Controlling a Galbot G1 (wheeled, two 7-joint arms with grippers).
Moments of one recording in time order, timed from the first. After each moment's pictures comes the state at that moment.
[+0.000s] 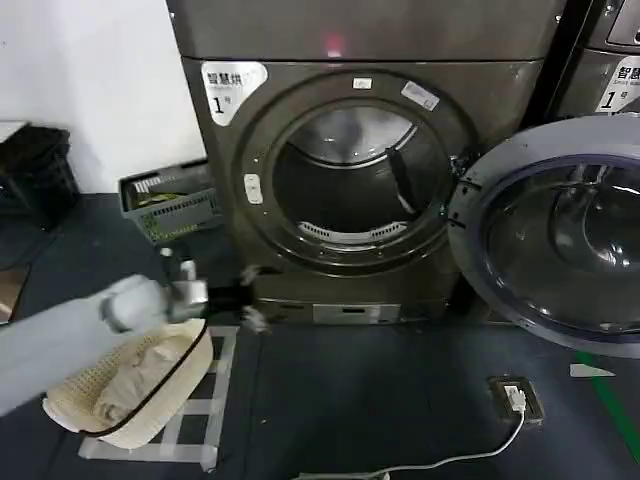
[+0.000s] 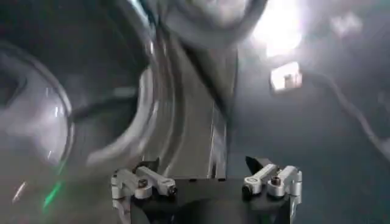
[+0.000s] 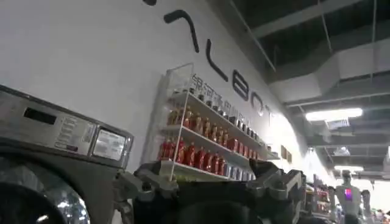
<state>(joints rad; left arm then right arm) -0.07 -0.52 0.97 -1.58 -0.54 -0.13 0.44 -1.54 0.82 2.11 1.63 0.61 -0.20 -0.26</state>
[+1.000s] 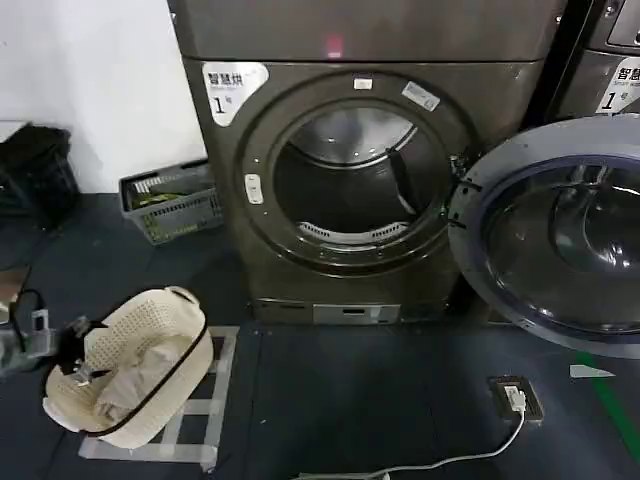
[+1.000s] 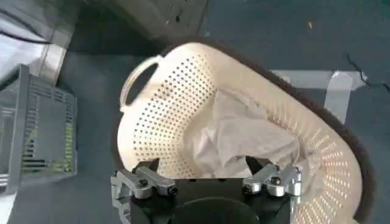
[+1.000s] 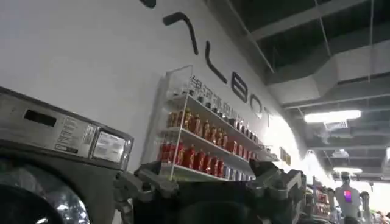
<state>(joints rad) 0.26 -0.12 0.72 -1.46 -0.26 0.00 0.57 -1.51 0.83 2.09 1.63 0.59 -0.19 -0.26</state>
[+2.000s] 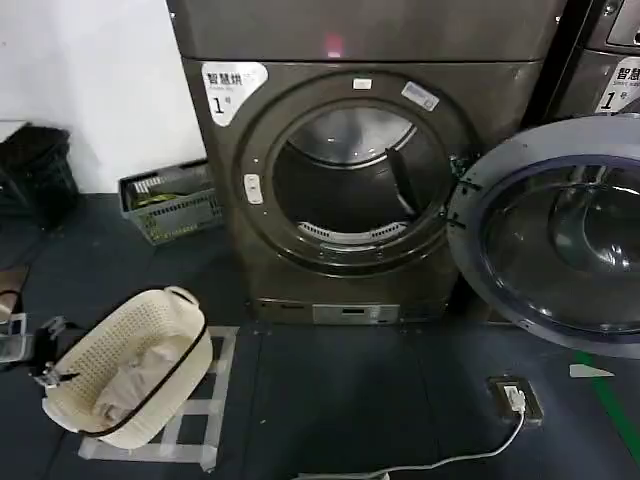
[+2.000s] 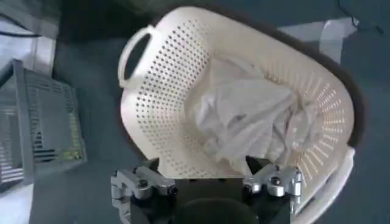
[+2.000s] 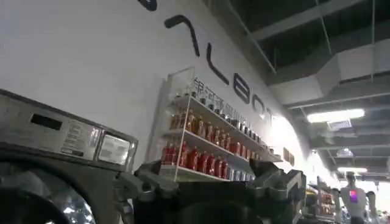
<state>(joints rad) 0.30 -0.09 0.65 -1.41 -0.12 -0.07 0.62 -1.48 0.83 2.07 1.65 0.59 -0.19 -0.26</state>
